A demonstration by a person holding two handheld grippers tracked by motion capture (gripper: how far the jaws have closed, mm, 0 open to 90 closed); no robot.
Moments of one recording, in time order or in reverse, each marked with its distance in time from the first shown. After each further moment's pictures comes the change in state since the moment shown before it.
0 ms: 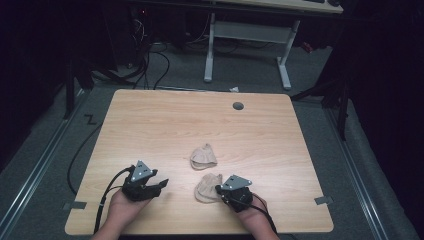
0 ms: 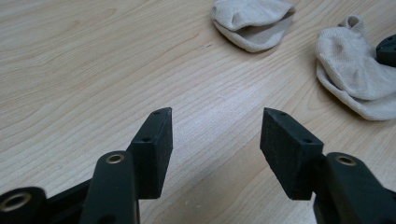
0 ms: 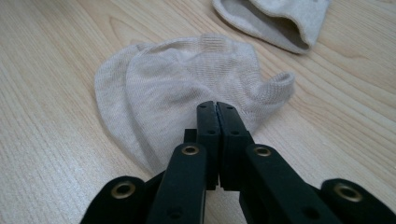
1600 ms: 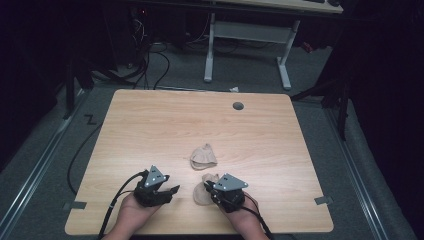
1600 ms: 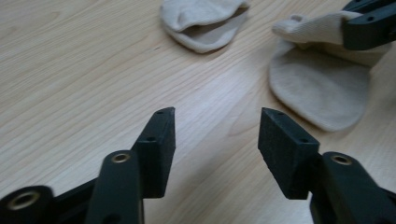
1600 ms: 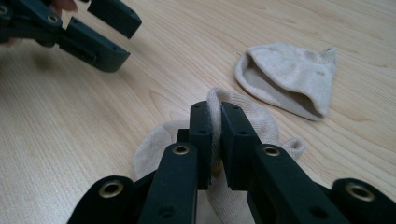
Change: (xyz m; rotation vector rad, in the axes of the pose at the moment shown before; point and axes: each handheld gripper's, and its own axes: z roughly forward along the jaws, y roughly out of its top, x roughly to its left) left arm -0.039 0.009 0.011 0.020 -0.068 0.052; right arm 0.023 0.025 -0.010 -0.145 0.011 0.029
